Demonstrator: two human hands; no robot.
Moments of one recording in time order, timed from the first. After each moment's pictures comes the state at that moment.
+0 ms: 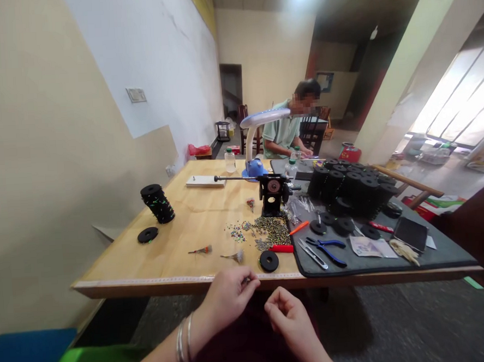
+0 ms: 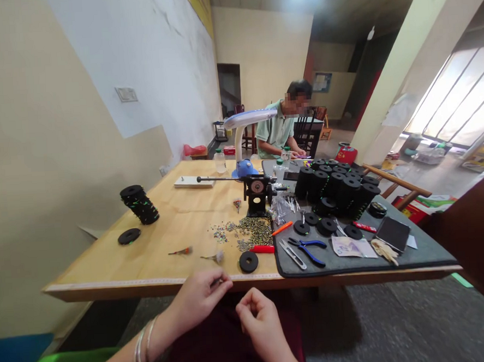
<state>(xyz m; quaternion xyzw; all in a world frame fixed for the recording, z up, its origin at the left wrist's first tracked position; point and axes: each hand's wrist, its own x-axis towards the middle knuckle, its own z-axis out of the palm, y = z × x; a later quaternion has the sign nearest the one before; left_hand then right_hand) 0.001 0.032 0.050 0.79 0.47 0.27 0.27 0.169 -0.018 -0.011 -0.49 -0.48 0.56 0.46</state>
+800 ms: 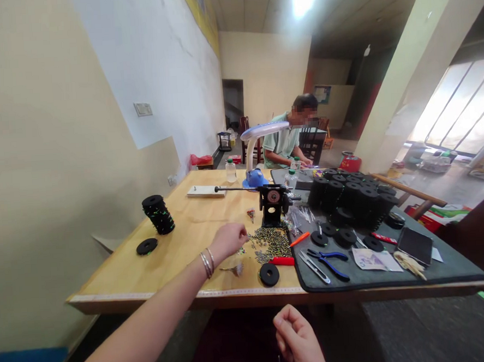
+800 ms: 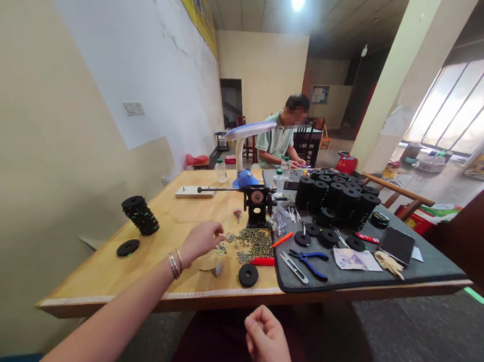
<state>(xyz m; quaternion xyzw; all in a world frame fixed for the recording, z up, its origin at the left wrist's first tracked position) -0.009 0.164 0.082 0.81 0.58 0.08 0.06 0.173 -0.022 -0.019 -0.47 -0.34 0.63 0.51</state>
